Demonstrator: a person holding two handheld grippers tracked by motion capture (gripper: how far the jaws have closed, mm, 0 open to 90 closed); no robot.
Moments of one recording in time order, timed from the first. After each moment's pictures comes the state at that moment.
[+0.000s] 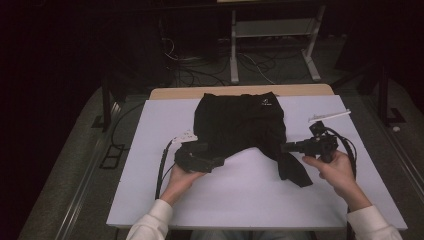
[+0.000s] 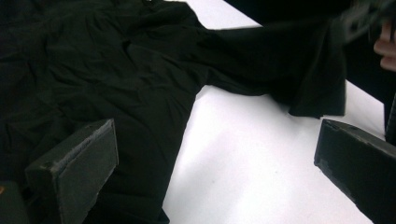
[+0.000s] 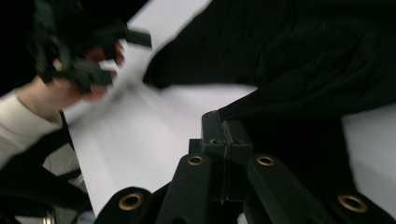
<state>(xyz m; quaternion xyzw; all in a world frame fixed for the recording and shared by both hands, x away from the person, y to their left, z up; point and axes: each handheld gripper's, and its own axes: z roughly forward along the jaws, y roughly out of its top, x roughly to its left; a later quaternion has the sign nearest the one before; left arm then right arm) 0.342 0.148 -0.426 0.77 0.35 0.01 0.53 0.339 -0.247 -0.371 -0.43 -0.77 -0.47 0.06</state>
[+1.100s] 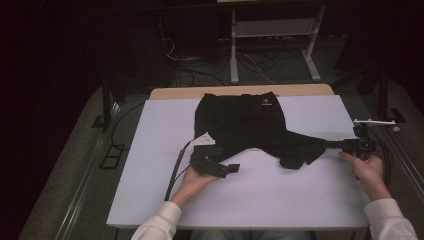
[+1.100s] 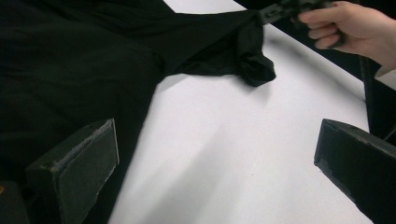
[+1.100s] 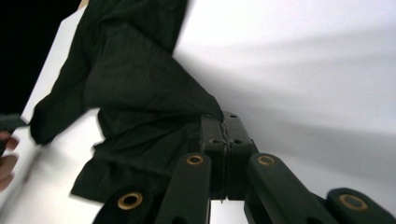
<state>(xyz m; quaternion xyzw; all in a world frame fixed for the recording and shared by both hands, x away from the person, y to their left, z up) 0.340 0.102 -0.438 0.80 0.31 -0.02 0.51 0.370 -0.384 -0.453 -0.64 -0.64 -0.43 0.05</state>
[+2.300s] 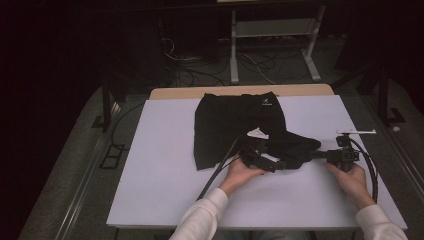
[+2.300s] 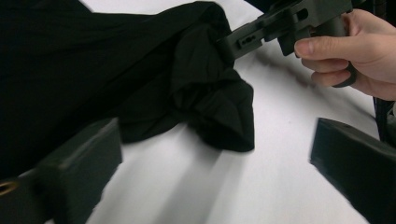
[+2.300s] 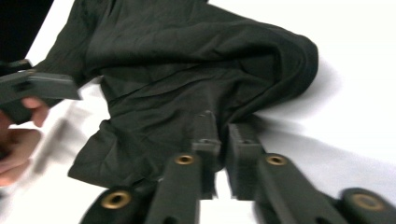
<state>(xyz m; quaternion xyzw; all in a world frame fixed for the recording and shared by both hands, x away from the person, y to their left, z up) 0.365 -0.034 -0.451 0.83 0.28 -0.07 0.48 0.350 -0.339 -0.468 -0.61 -0.67 -0.43 0.05</state>
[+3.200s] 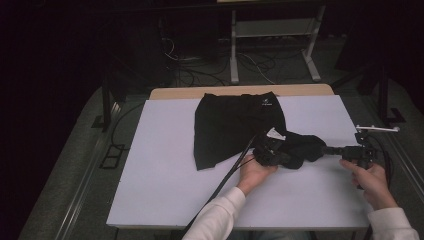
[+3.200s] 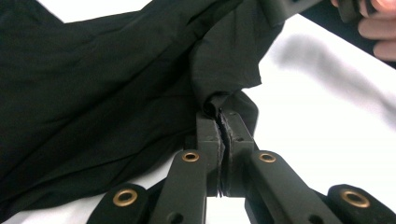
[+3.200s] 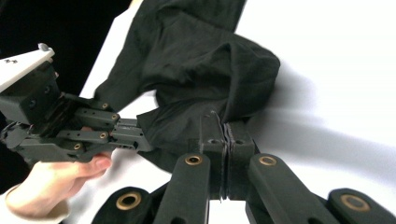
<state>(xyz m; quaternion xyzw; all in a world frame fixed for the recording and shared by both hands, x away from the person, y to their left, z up) 0.359 -0.067 -0.439 0.86 0.26 -0.03 0.43 0.339 -0.373 -0.441 -0.59 -0.63 -0.48 0.11</state>
